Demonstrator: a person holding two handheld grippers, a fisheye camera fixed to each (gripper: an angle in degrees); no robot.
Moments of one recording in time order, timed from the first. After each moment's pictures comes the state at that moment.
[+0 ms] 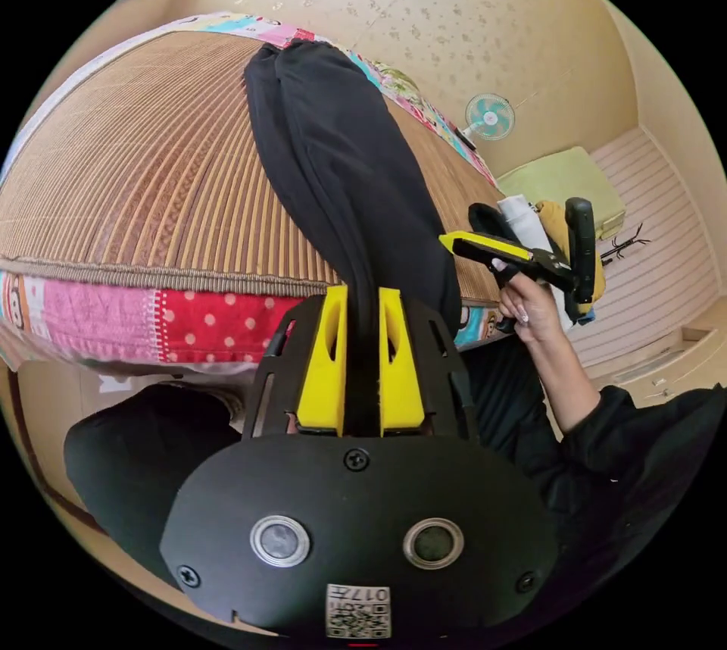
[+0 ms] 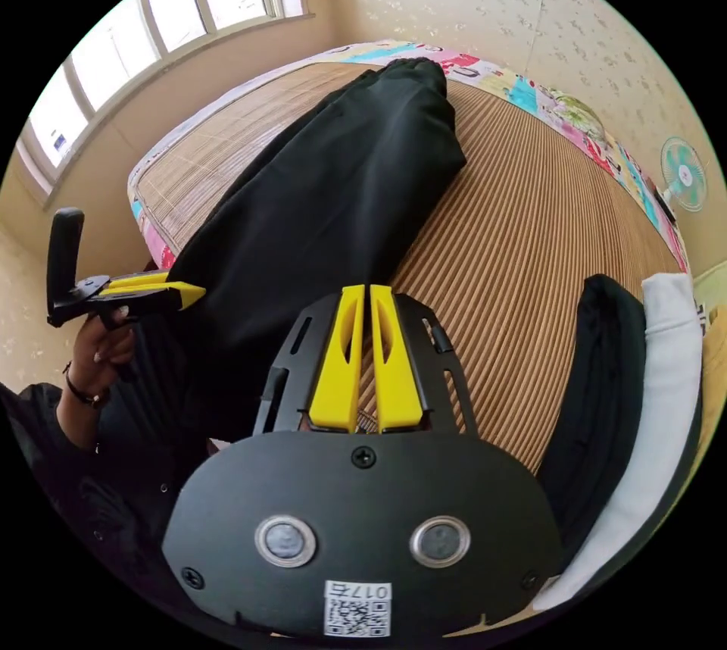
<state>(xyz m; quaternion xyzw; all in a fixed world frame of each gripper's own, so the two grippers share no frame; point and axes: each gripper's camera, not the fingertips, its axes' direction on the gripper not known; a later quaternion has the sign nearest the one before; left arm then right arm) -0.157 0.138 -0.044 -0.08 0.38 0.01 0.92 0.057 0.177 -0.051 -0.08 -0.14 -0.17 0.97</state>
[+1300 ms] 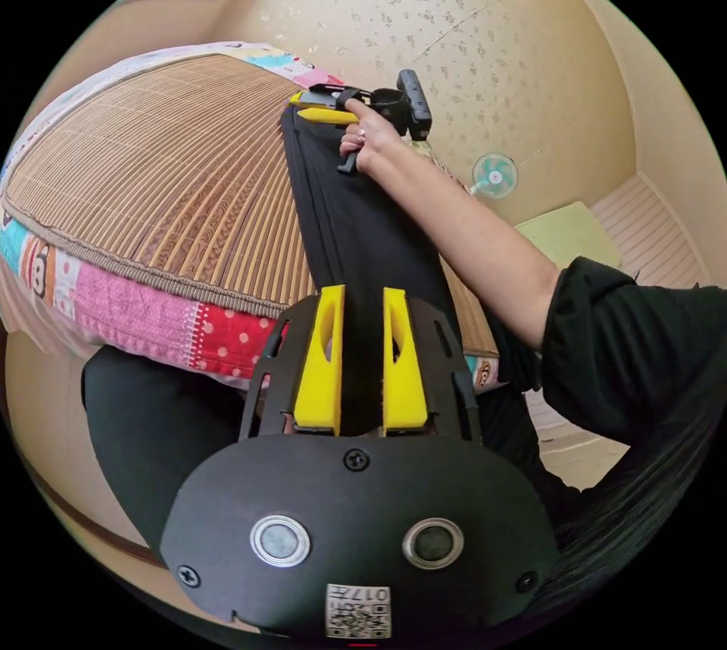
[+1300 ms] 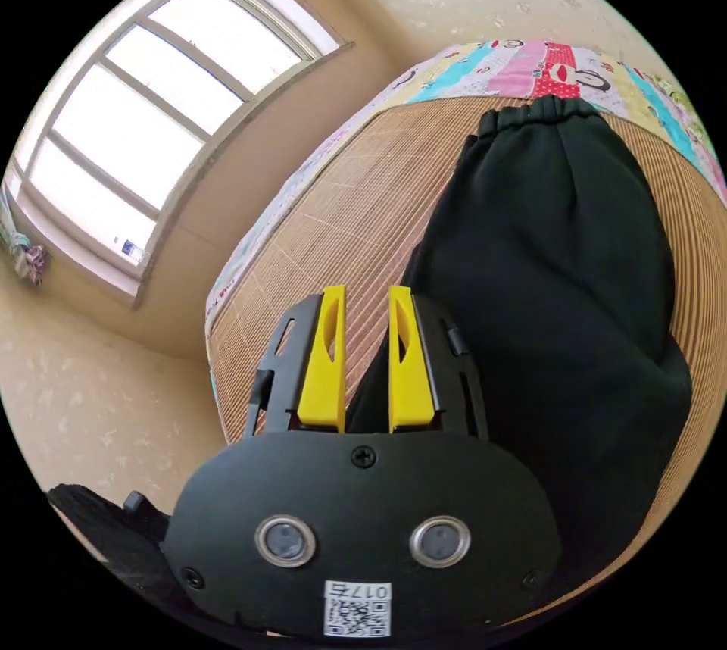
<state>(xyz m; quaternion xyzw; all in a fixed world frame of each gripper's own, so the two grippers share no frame) -0.168 0.136 -0.067 -0.01 0.36 -0.04 0.93 -0.094 -0.104 0.067 -0.04 -0.40 -0.15 0.90</state>
